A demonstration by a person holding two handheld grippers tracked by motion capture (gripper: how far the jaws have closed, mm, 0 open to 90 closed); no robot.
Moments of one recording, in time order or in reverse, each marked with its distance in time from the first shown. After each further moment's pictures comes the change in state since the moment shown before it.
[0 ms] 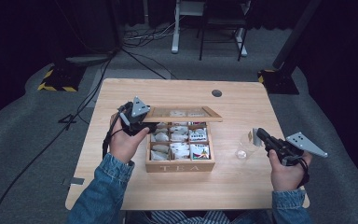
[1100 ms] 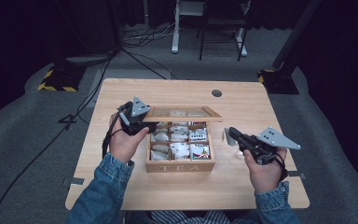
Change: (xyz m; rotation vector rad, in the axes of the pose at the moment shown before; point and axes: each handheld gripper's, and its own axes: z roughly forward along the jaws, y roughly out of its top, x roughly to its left) left arm 0.000 0.001 -0.001 0.005 0.001 0.002; right arm 0.071 0.026 0.021 0.029 0.184 -0.102
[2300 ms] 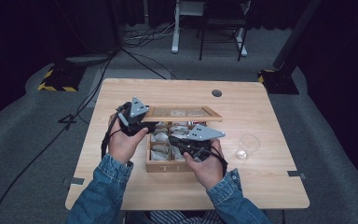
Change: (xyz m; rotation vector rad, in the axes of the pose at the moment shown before) left arm 0.001 -0.002 -0.002 -0.012 -0.001 -0.010; right arm 0.107 0.003 0.109 0.168 0.299 -0.085
